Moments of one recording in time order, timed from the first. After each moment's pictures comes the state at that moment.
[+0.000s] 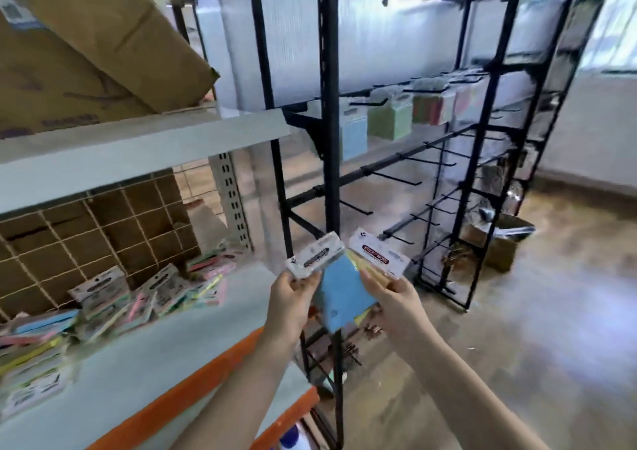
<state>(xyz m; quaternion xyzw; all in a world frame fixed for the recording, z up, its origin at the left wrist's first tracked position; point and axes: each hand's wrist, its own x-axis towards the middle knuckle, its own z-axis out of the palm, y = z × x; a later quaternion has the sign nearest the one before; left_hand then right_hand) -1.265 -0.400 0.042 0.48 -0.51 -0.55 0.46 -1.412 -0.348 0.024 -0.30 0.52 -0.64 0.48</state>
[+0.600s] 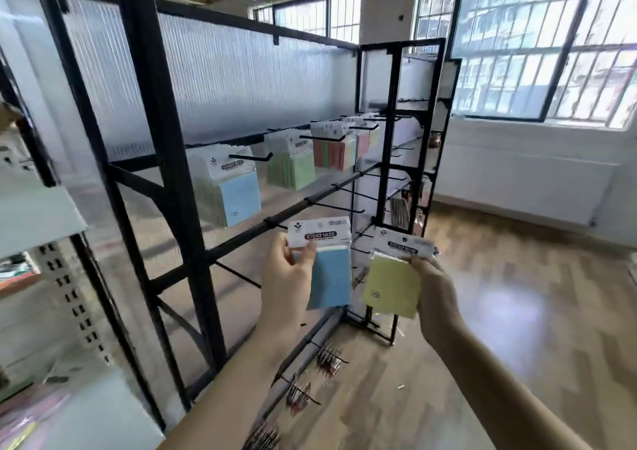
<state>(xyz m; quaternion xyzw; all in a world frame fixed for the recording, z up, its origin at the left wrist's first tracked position) -1.462 -0.488 0.109 0.35 -0.64 -0.45 0.51 -1.623 -0.397 0.082 -0.21 0.57 -0.75 0.24</state>
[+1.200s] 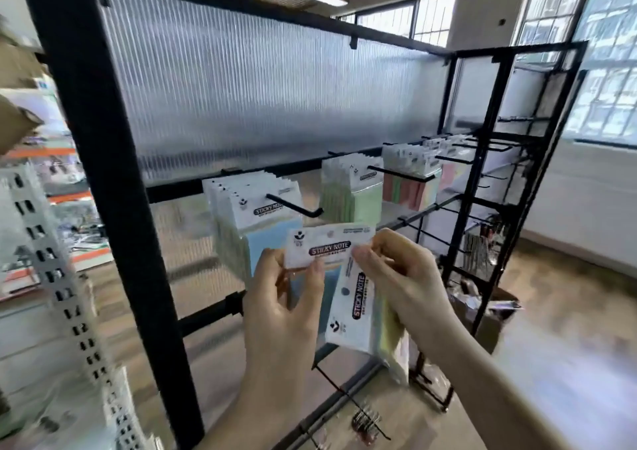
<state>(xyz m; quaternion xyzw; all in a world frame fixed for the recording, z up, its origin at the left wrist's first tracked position) -1.475 -0.559 0.147 0.28 -0.60 -0.33 0.67 -1.616 -0.552 0.158 -0.63 0.41 -0.63 0.22</state>
